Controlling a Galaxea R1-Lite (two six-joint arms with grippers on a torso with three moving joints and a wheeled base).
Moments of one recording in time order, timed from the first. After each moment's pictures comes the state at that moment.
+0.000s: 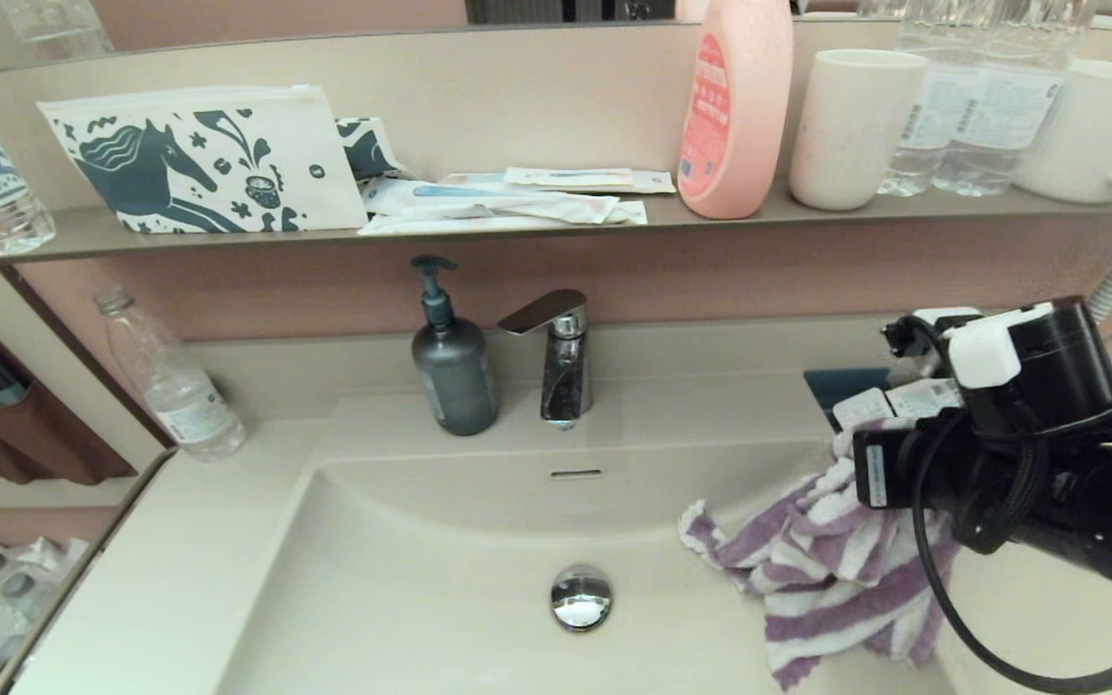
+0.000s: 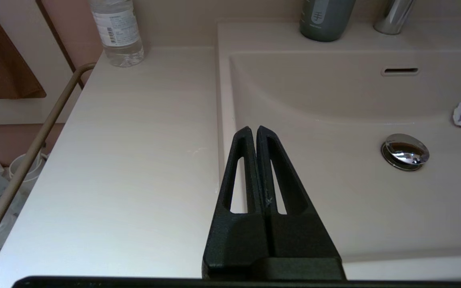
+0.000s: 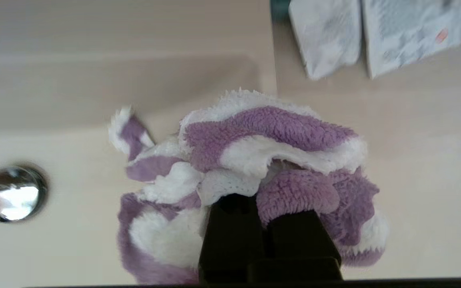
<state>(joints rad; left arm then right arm) 0.00 0.00 0.00 0.00 0.00 0.00 0.55 1.55 -0.93 0.01 -0.52 0.29</state>
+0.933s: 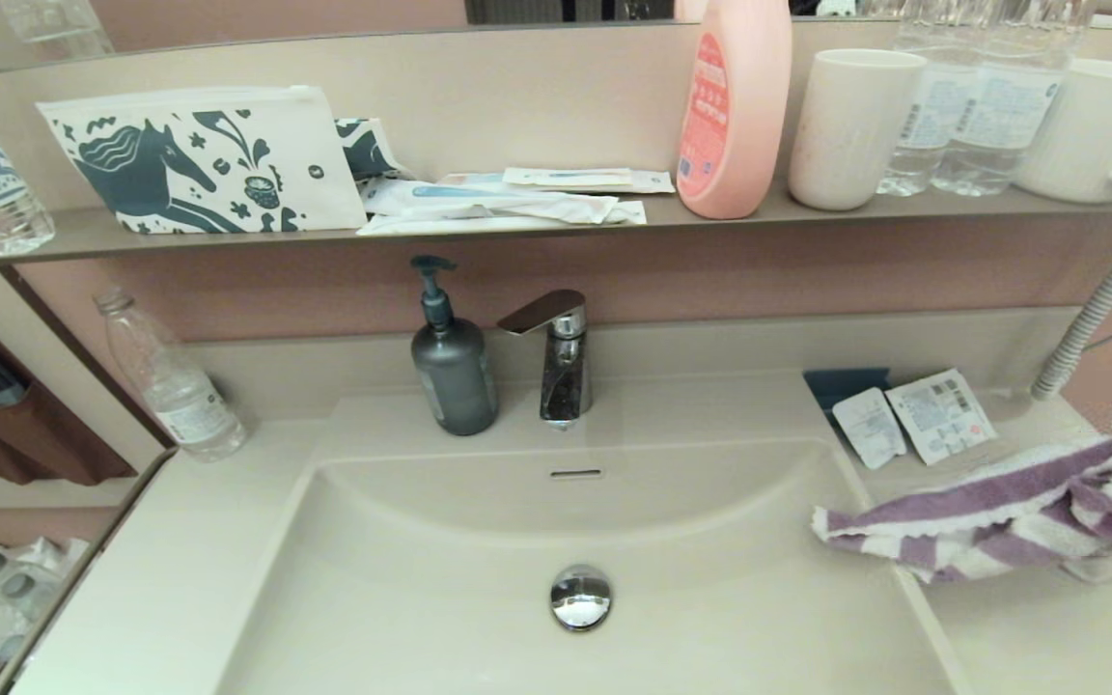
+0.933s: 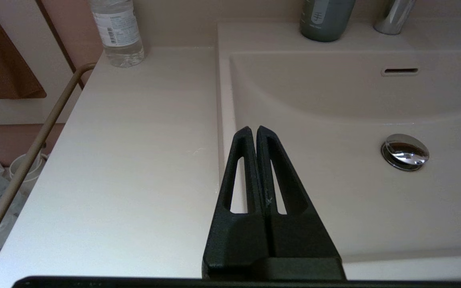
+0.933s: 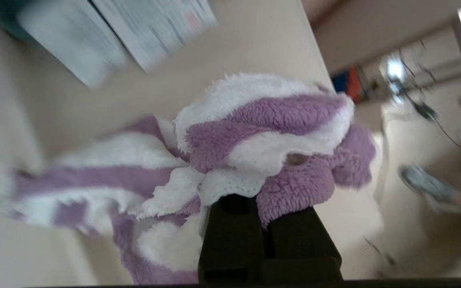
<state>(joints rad) 0.00 0.00 0.00 0.00 0.00 0.00 0.00 1.33 -1.16 0.51 -0.42 0.10</state>
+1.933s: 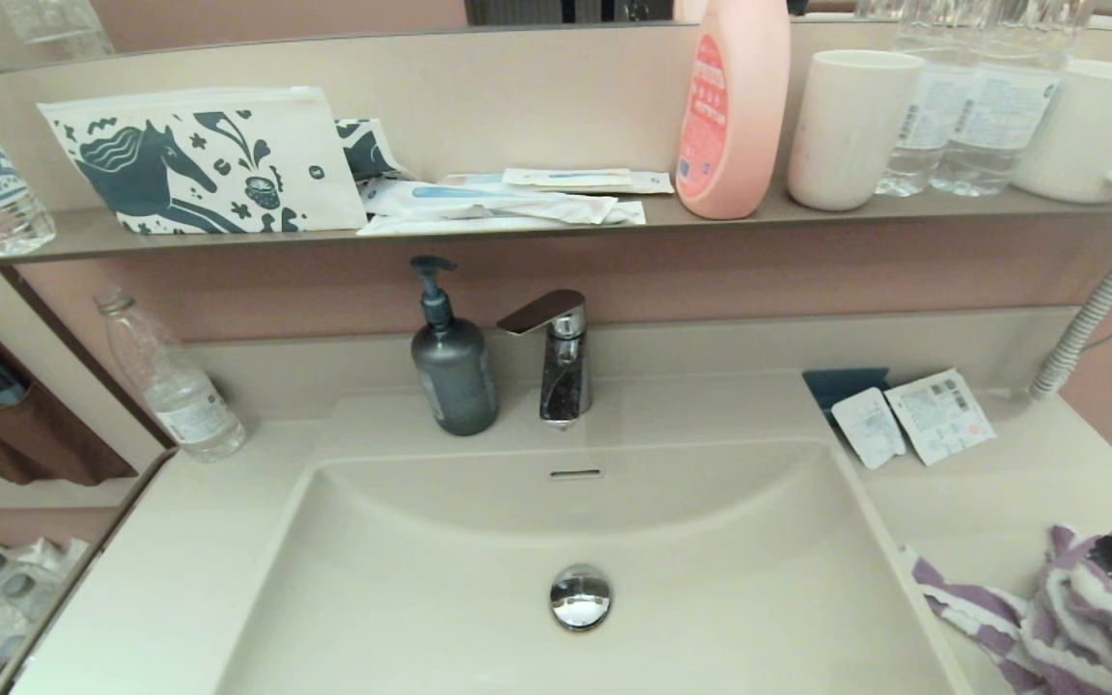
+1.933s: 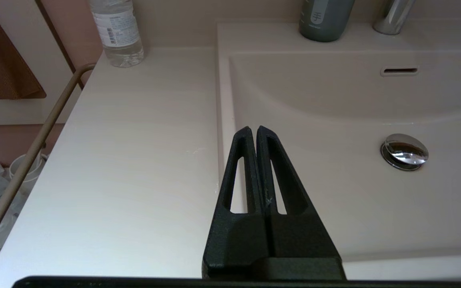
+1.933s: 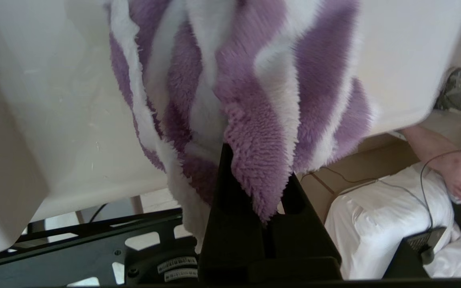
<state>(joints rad) 0.00 0.00 0.00 0.00 0.00 0.00 0.13 1.32 -0.59 0.47 -0.40 0.05</state>
